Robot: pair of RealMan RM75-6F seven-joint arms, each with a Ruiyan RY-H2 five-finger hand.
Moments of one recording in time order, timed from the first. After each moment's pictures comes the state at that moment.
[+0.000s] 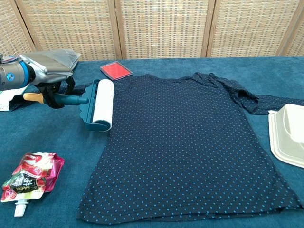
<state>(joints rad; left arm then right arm) -1.10 -1.40 0.07 -1.53 0.44 0.97 0.93 0.06 -1.29 -0.01 -1.52 -1.59 1.49 -0.09</state>
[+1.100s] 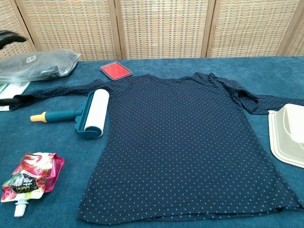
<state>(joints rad) -0.57 -1.40 0.15 -1.62 1.20 1.63 0.44 0.05 -1.28 0.00 -1.54 -1.62 1.54 -0.09</state>
